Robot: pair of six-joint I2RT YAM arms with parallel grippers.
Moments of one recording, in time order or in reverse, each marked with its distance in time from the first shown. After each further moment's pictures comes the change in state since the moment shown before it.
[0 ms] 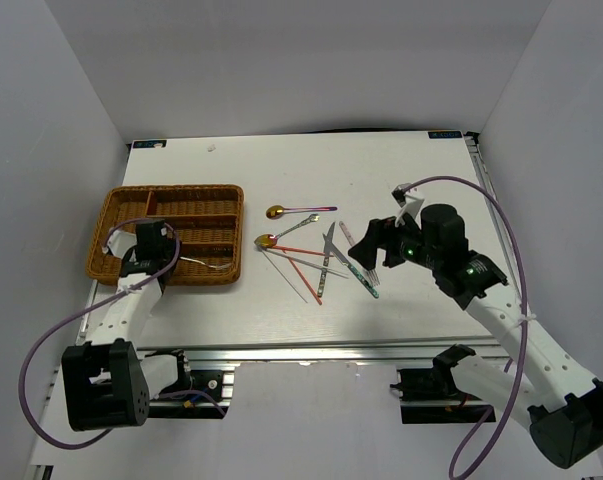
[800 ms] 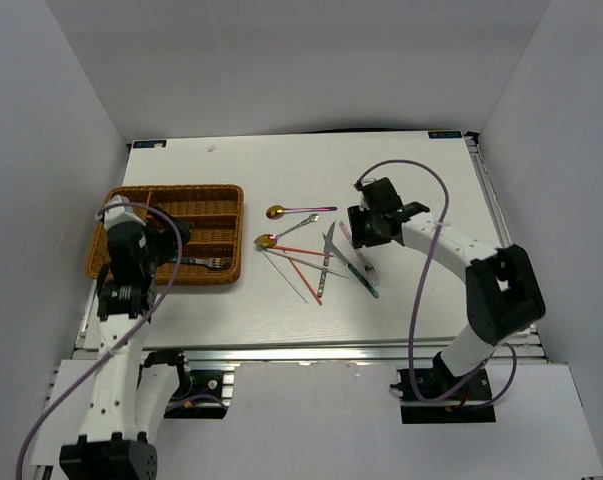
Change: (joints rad) left arm -0.002 -0.328 0.146 -0.124 0.255 0.536; right arm 0.000 0.656 0.240 -0.061 0.319 -0.089
